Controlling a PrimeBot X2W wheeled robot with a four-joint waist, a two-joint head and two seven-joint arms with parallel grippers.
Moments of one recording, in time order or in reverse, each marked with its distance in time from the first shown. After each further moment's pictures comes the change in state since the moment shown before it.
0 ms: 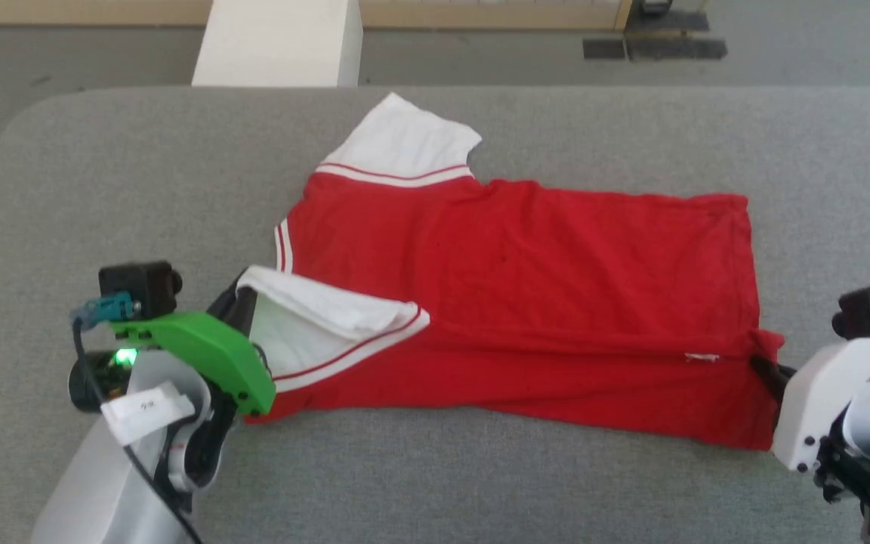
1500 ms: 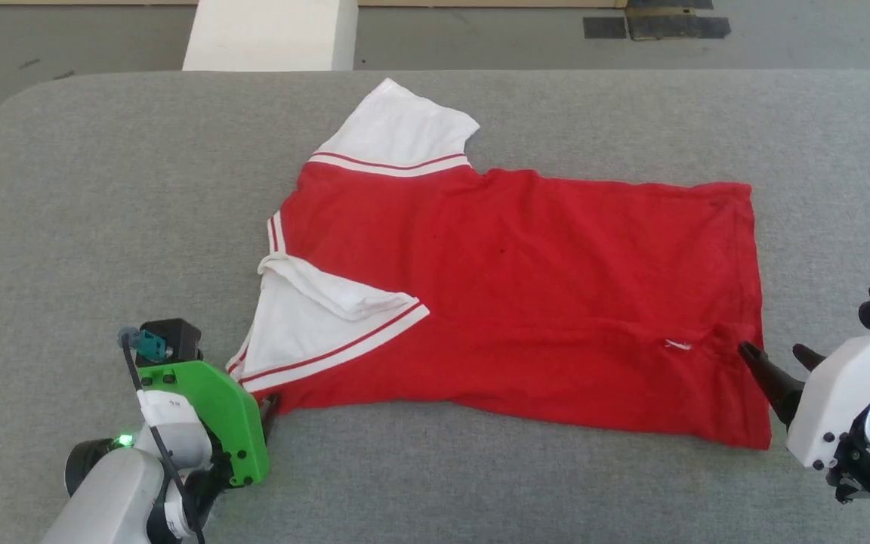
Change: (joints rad) left arm 0.068 0.074 -0.081 0.014 -0.049 0.167 0.410; right arm 0.014 0.077 -0.074 -0.153 -0.016 0.000 0.101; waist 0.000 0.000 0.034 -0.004
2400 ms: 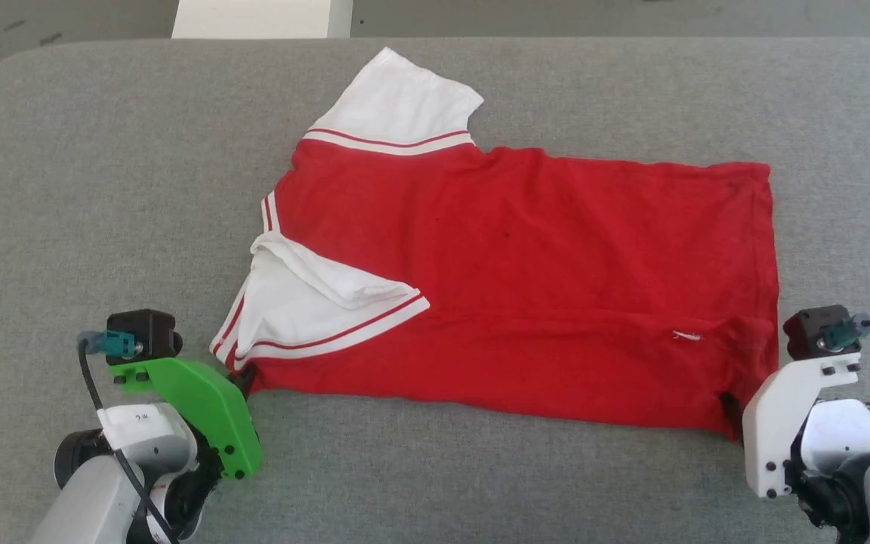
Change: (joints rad) left arm 0.058 0.007 0.066 -0.155 -0.035 -0.004 -0.090; right arm 0.012 -0.025 0.143 0.167 -0.250 -0.002 -0.019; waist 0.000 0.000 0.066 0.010
